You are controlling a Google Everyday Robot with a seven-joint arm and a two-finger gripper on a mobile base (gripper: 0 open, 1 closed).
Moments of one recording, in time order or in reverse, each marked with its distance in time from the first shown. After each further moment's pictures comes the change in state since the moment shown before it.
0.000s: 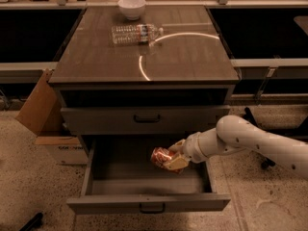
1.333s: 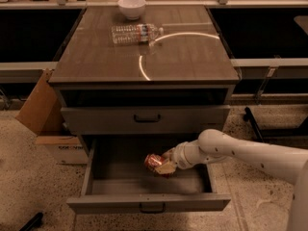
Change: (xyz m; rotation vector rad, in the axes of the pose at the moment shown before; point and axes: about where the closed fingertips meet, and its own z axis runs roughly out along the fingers) arm 0.040 -0.026 0.089 0.044 0.020 0.102
